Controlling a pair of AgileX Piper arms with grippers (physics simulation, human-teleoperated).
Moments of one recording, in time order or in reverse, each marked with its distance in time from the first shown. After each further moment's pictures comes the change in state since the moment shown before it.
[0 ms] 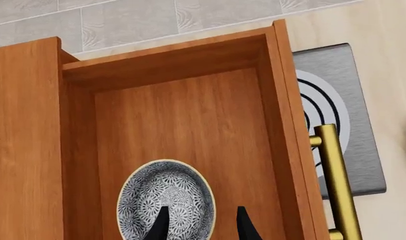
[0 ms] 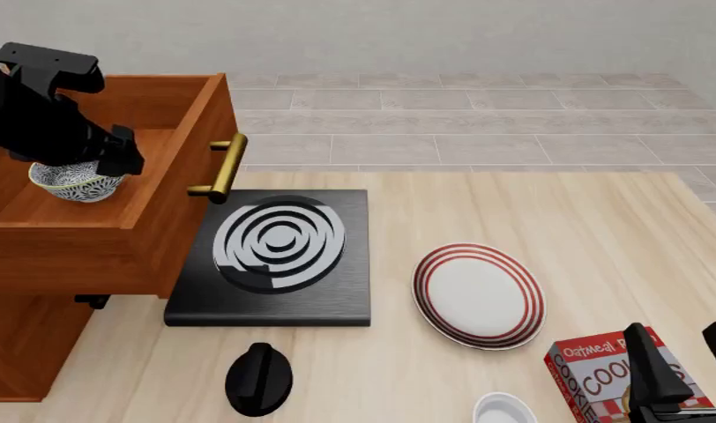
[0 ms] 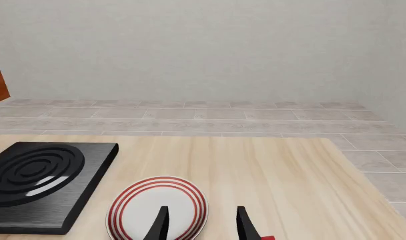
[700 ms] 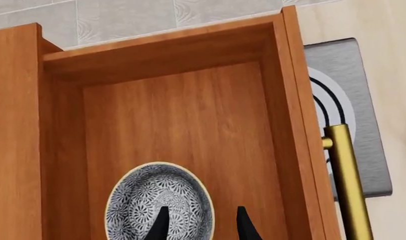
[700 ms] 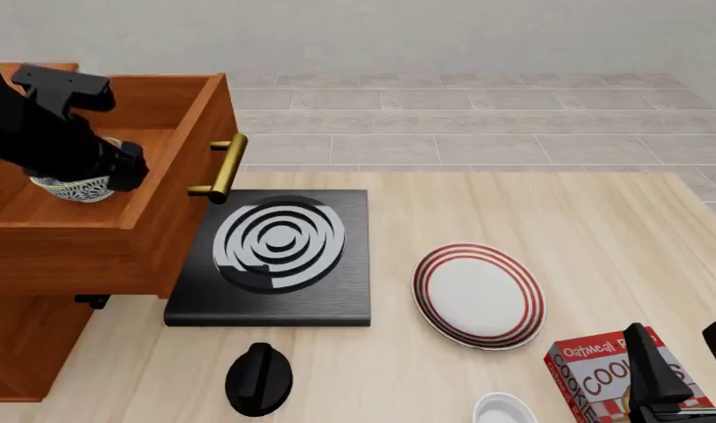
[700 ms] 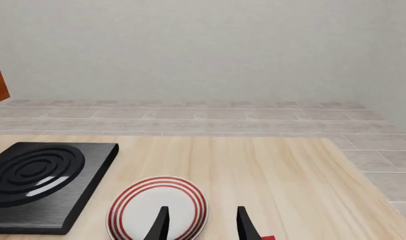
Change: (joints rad) left arm -0.001 0.005 0.079 -0.068 -0.012; right arm -0.001 0.000 0.001 0.000 0.001
